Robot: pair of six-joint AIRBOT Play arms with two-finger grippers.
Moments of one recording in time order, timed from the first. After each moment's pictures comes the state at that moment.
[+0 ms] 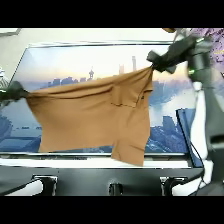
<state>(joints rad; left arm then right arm) 0.37 -1.32 1.24 1.06 -1.00 -1.54 0.12 -1.77 2.03 1.76 -1.22 -1.15</state>
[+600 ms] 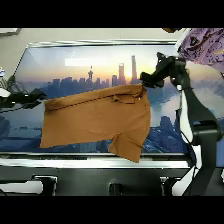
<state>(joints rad) 0.34 -1.55 1.26 1.07 -0.88 -1.53 0.08 -1.95 2.03 1.84 -1.27 -1.38</state>
